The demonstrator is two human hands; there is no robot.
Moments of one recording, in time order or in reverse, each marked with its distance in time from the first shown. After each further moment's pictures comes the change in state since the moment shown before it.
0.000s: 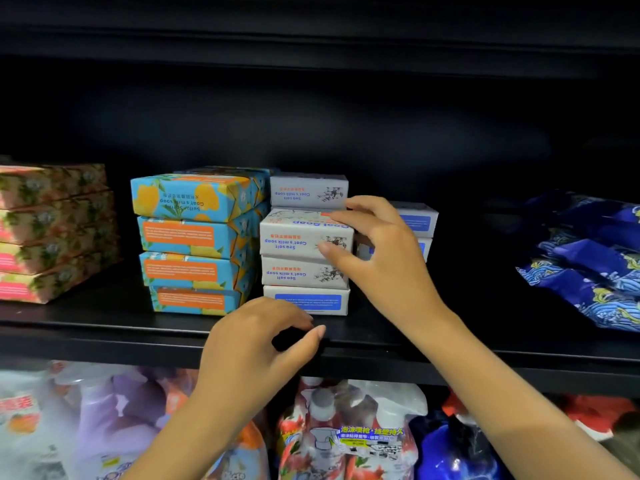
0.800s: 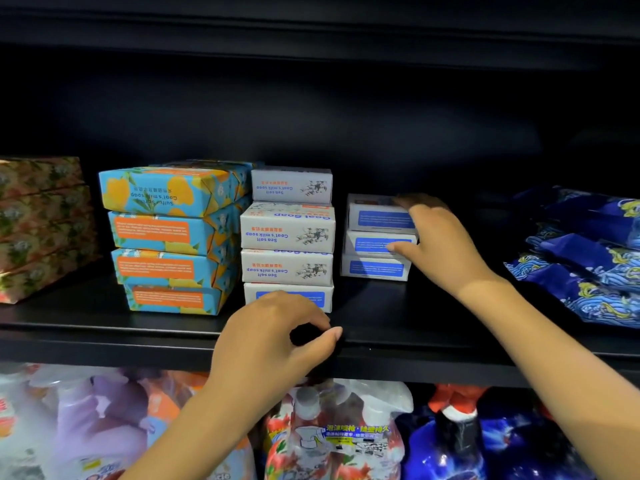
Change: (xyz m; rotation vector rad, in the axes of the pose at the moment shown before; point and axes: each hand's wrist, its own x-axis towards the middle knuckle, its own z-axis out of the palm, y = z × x) left_hand 0.010 0.021 0.015 0.009 -0.132 -0.010; right_hand 0.020 0.081 -0.051 -0.589 -0.136 0.120
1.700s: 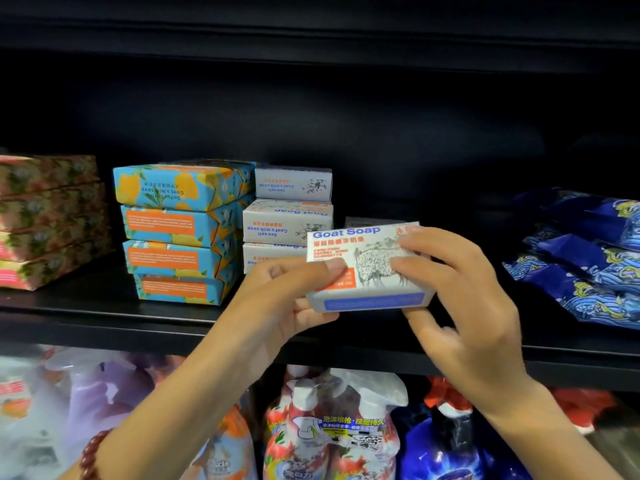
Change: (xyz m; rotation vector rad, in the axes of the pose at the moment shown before) left_hand 0.018 0.027 -0.018 -1.236 -0.189 -0.368; right_hand -0.096 -0.033 -0.022 0.335 0.529 -0.525
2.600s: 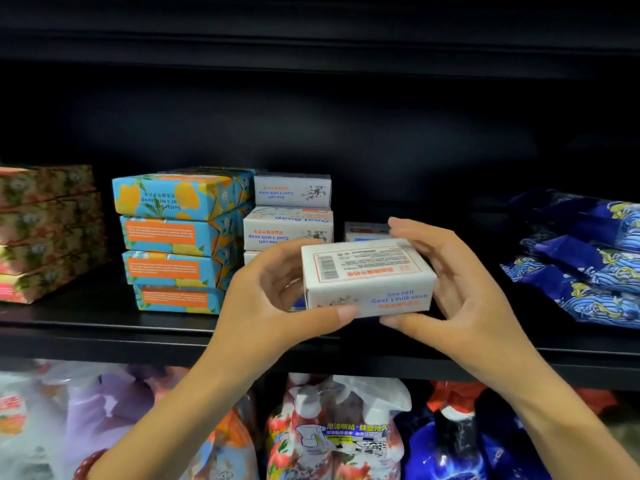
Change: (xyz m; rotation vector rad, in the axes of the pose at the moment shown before) left_hand -0.006 0.000 -0.009 0.310 0.027 0.394; right_hand 0.009 0.002 -0.004 0.798 -0.246 0.525
